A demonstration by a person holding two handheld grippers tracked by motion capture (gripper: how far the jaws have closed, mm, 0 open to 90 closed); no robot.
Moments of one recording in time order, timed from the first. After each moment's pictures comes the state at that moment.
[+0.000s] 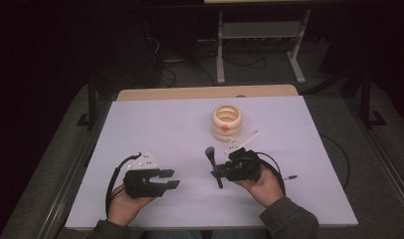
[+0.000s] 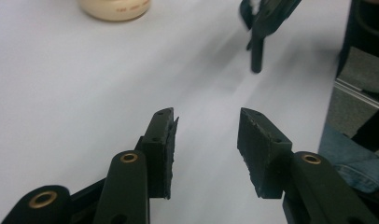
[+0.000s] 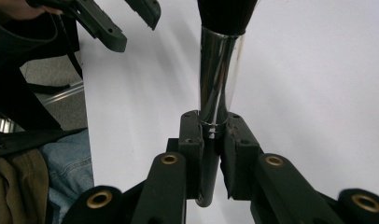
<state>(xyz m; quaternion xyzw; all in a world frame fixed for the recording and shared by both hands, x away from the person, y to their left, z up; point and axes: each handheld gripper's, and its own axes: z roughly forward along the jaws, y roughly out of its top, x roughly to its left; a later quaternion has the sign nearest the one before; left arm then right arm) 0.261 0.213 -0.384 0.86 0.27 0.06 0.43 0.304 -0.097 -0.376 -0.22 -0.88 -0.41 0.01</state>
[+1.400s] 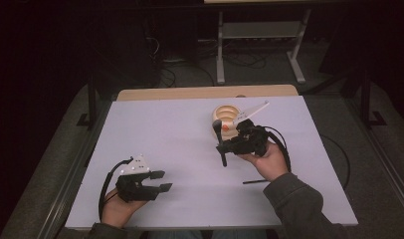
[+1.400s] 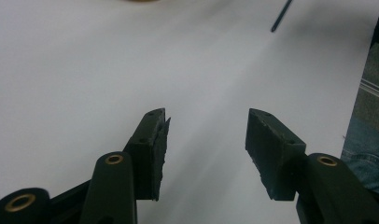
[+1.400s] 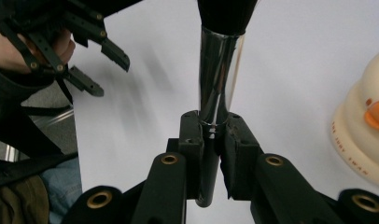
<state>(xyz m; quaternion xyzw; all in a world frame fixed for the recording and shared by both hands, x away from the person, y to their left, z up) 0.258 0.231 -0.395 0.86 0.29 0.08 0.42 0.350 -0.113 -0.335 -0.25 -0.87 -0.43 0.02</state>
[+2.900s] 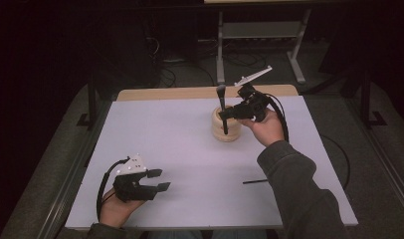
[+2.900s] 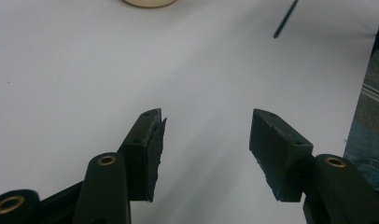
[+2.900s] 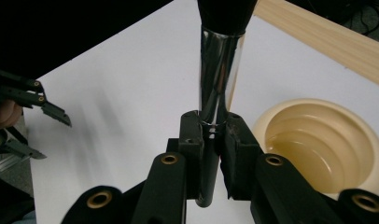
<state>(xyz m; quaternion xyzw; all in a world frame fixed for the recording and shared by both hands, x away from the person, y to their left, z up) 0.257 0.236 -0.392 0.85 0.29 0.09 0.43 0.421 -0.120 -0.294 -0.31 -0.85 -0.42 -0.01</state>
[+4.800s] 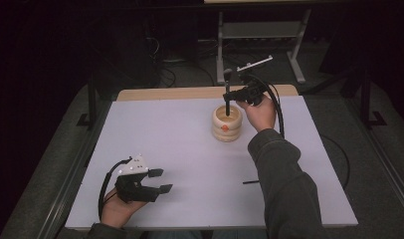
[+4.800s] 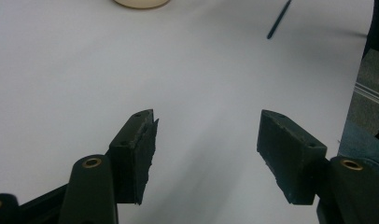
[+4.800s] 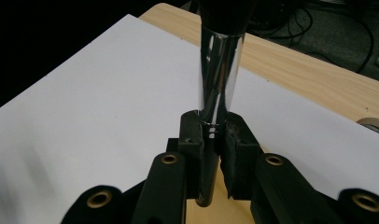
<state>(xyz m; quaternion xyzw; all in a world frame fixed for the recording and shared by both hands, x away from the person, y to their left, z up) 0.257 0.232 -0.393 0.85 0.29 0.08 0.43 0.482 -0.127 -0.309 -0.41 -0.81 -0.43 -0.06</state>
